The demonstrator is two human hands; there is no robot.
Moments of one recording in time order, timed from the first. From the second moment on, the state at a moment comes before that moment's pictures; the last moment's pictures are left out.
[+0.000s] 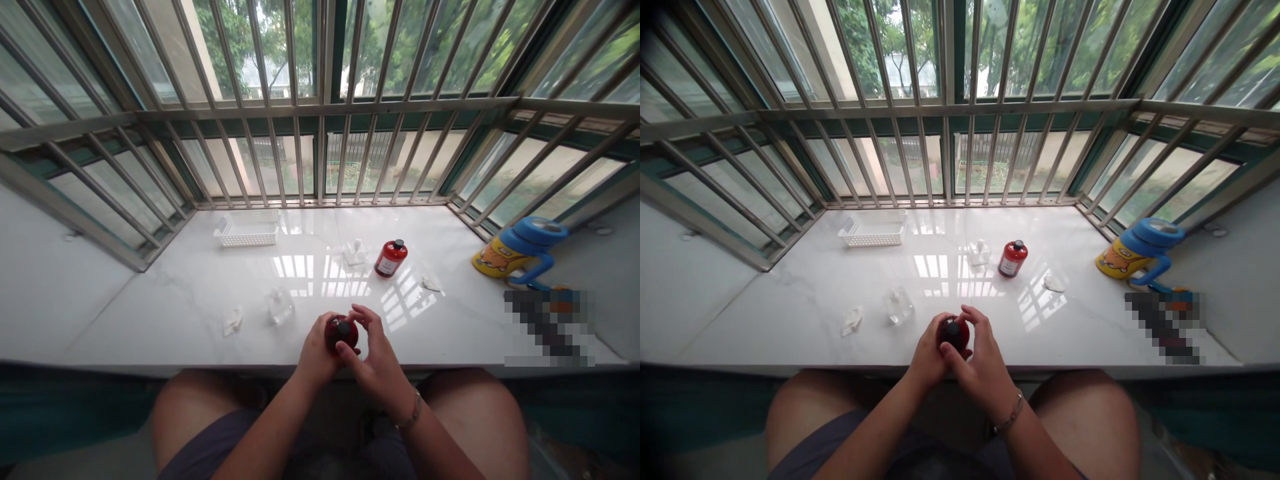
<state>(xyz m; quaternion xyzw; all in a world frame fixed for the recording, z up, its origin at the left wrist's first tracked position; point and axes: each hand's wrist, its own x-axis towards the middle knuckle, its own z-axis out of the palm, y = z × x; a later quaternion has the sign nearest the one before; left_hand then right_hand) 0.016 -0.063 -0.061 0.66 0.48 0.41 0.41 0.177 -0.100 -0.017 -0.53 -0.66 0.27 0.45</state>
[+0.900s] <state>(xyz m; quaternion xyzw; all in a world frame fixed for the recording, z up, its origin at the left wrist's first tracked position) 0.019 -0.060 -0.070 0.67 0.48 0.42 0.38 0.178 -0.084 -0.015 -0.51 -0.68 0.22 0.47</state>
